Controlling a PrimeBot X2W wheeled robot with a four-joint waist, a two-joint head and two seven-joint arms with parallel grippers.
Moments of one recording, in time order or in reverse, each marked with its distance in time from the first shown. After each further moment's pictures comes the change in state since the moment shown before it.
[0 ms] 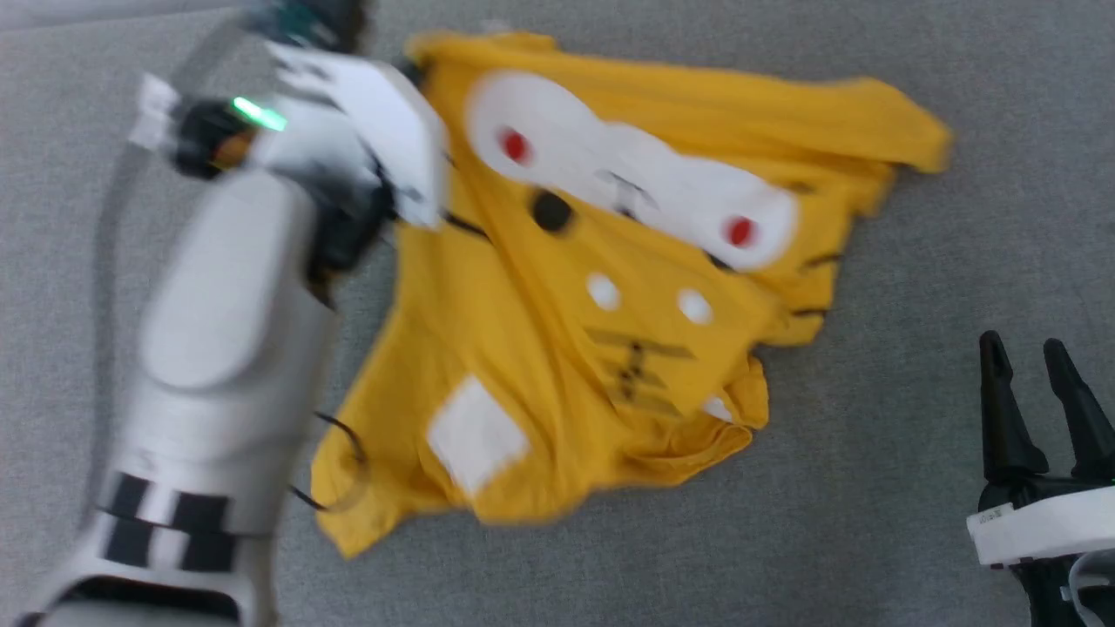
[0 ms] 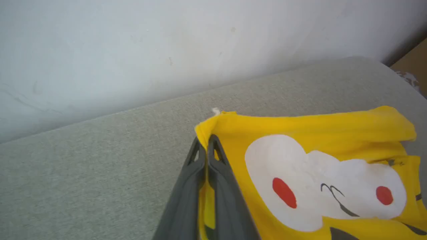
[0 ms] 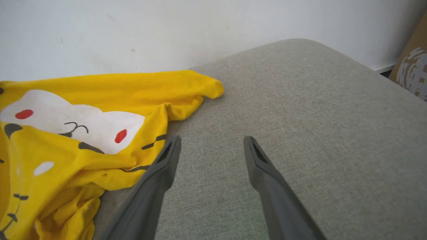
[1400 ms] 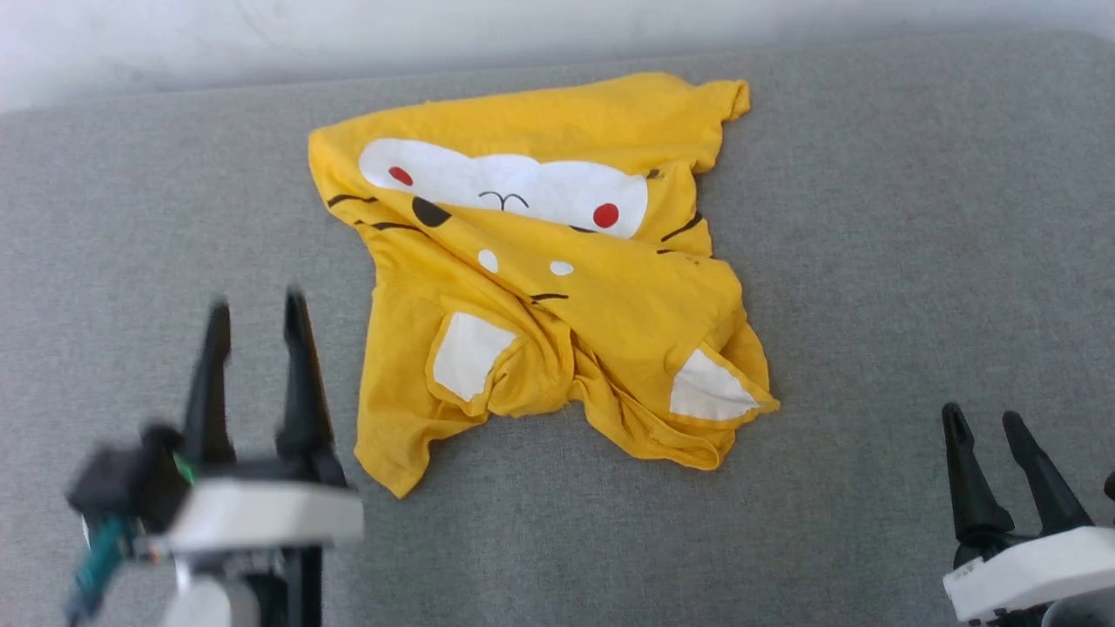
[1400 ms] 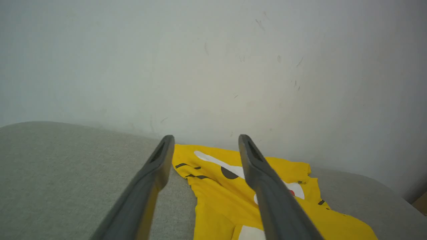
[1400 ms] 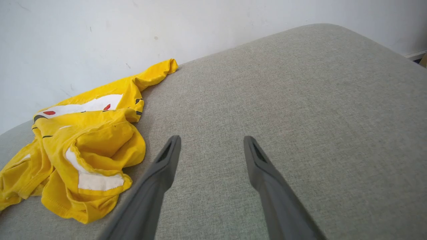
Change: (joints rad) left arm 0.766 0.020 0.203 -0.589 -0.067 0.106 -0.655; right arm 0.077 0.000 0.025 0.049 0.002 0.000 0.039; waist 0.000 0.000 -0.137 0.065
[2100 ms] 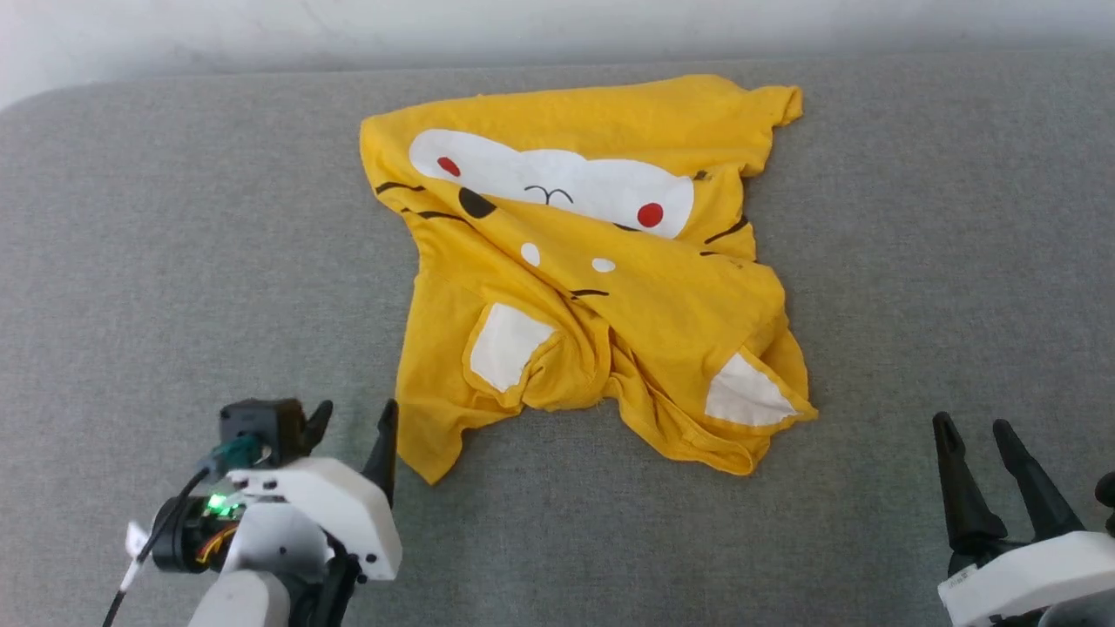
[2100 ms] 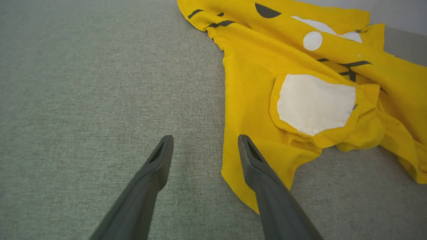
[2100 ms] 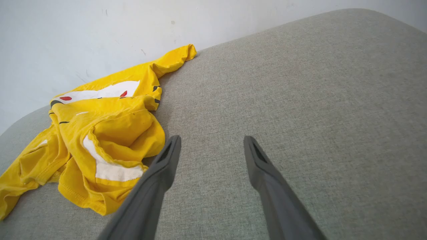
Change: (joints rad) left arm 0.039 0.075 -0.120 0.123 0.044 0.040 0.444; right arm 0.024 0.000 0.010 -0.011 0.005 0.000 0.026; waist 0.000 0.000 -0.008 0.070
